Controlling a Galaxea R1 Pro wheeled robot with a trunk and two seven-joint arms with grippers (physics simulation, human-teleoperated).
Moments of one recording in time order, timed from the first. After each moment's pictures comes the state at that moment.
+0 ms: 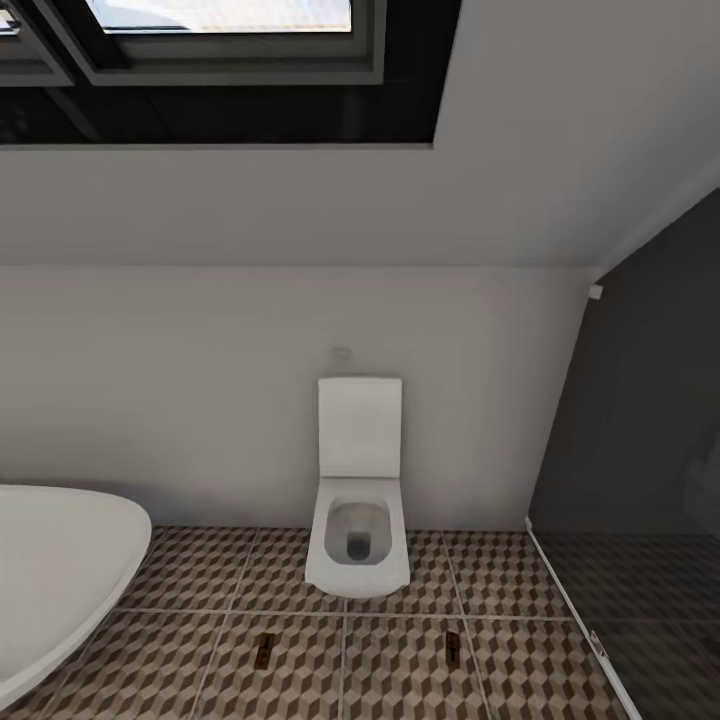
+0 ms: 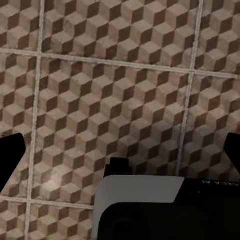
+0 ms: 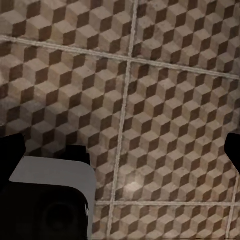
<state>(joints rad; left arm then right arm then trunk) -0.32 0.05 0.13 0.00 -0.04 -0.06 -0.02 -0.28 -0.03 -0.05 0.03 0.21 -0.11 -0.14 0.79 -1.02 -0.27</state>
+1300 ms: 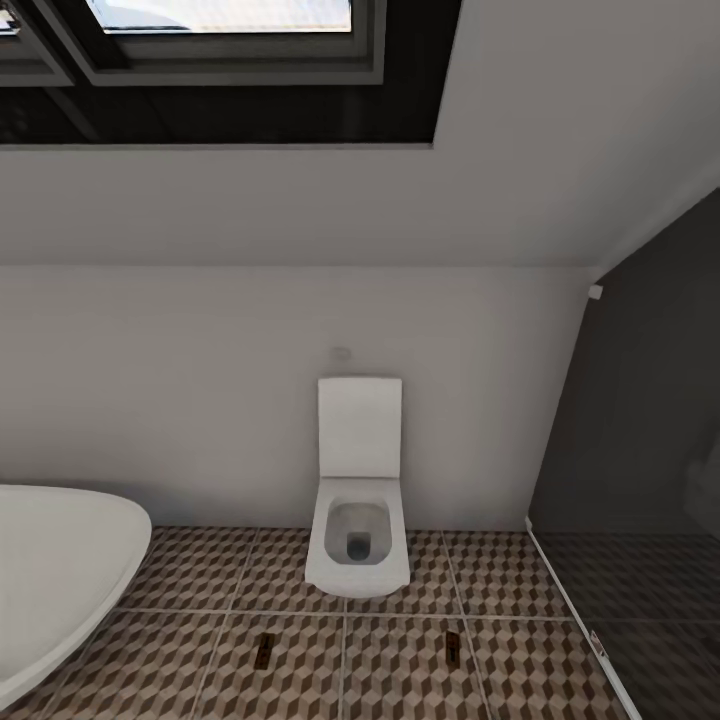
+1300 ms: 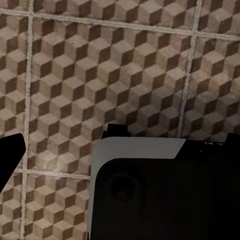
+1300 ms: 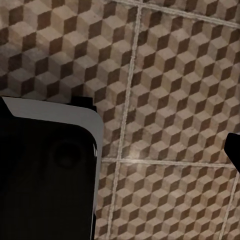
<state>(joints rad) -0.19 0.04 0.13 0.00 -0.03 -0.13 -0.02 -0.16 -0.03 -0.05 0.03 0.20 -0.12 -0.14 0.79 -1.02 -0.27</state>
